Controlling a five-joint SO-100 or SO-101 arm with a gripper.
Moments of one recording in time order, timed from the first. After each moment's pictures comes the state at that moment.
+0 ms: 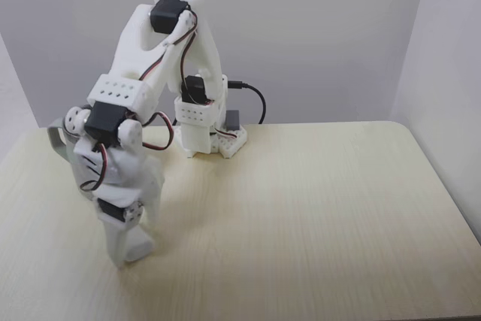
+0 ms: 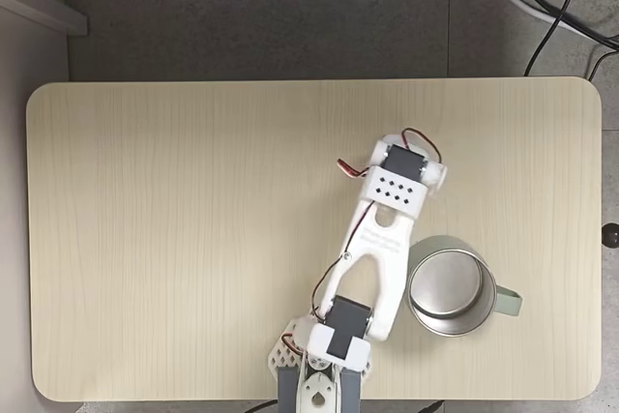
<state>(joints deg) 17.6 103.4 75.1 70.5 11.2</state>
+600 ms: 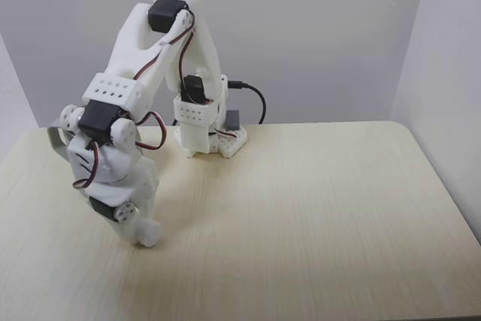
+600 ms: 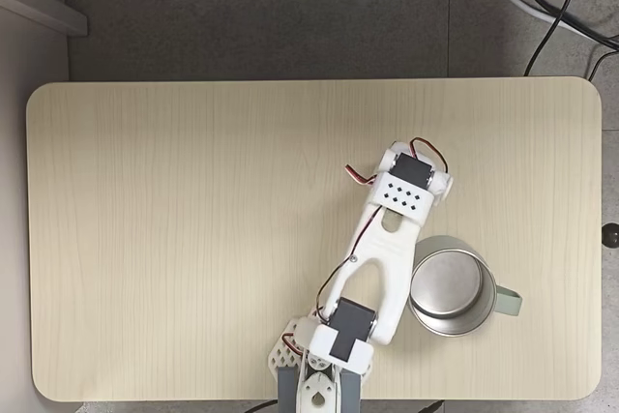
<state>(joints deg) 19.2 103.1 75.0 69.3 11.7</state>
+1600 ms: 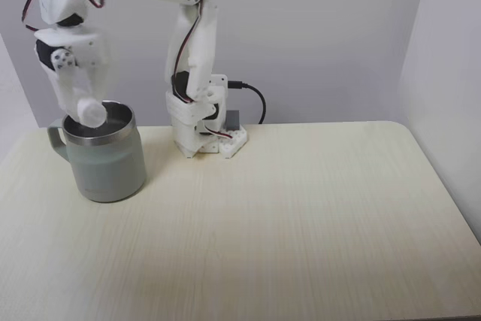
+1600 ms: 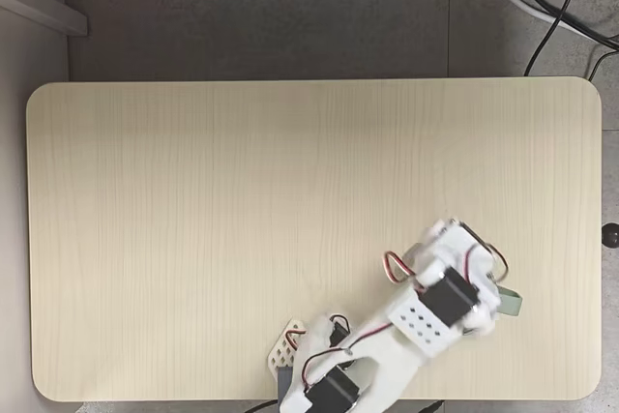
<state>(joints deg) 53.0 73.0 90.7 102.7 -6.3</state>
